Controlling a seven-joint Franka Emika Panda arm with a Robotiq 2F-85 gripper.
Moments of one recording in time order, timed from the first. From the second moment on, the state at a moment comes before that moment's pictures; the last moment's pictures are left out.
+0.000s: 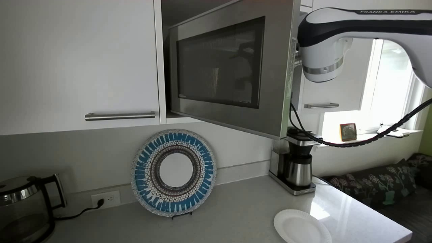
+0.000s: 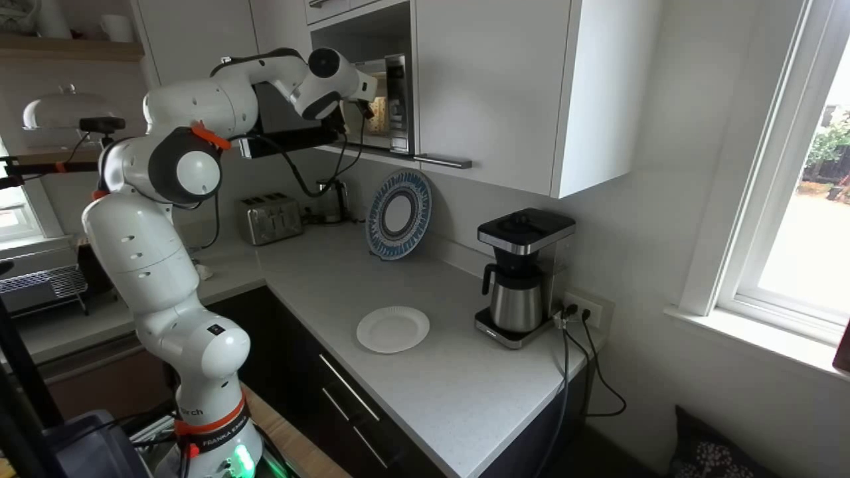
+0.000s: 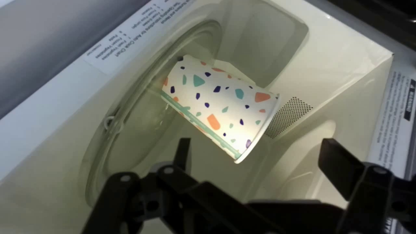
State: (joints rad) arm 0.17 -0.17 0.05 -1.65 0.83 2.65 0.16
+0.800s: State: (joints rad) arm 0.17 -0.03 0.06 -1.53 0.83 2.74 0.16
